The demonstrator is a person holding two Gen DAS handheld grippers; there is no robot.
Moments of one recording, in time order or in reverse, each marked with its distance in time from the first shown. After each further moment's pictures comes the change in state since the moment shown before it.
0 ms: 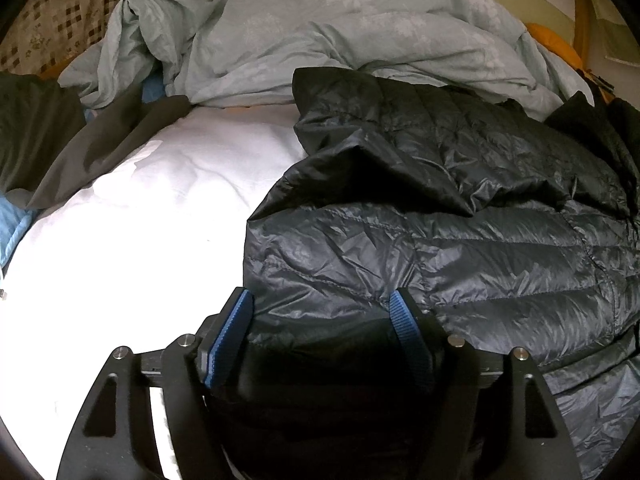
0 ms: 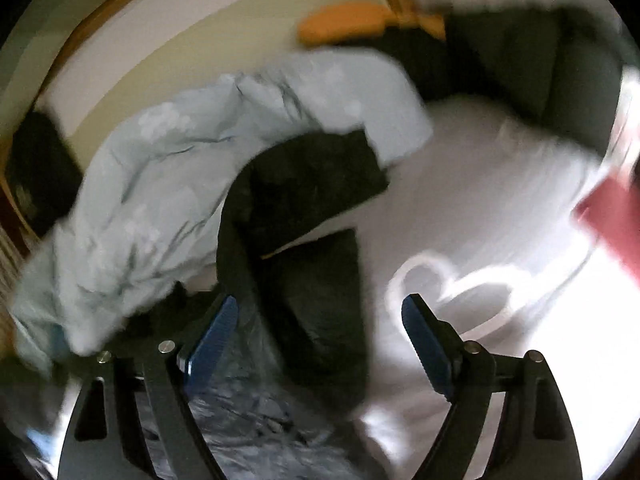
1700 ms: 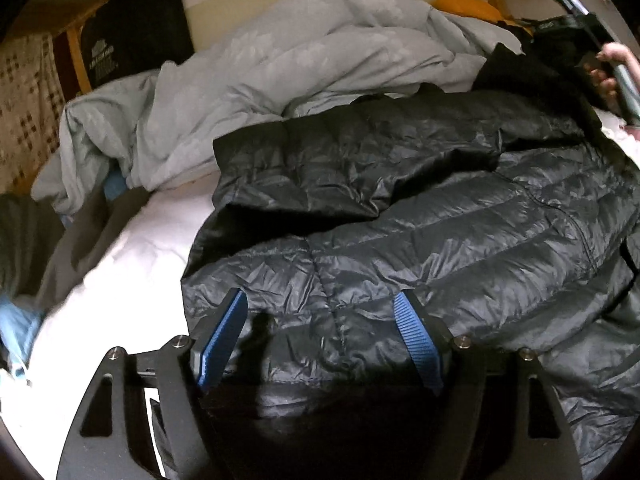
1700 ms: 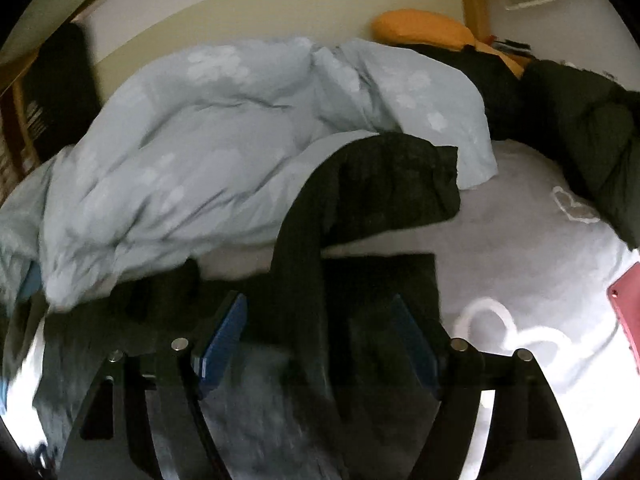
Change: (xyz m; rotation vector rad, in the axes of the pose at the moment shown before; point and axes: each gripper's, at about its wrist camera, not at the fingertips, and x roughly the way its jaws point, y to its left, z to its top) left arm -0.022 -0.058 -0.013 0.299 -0.145 -0.017; right arm 0.056 0.104 0.003 -0.337 -0.053 -0.149
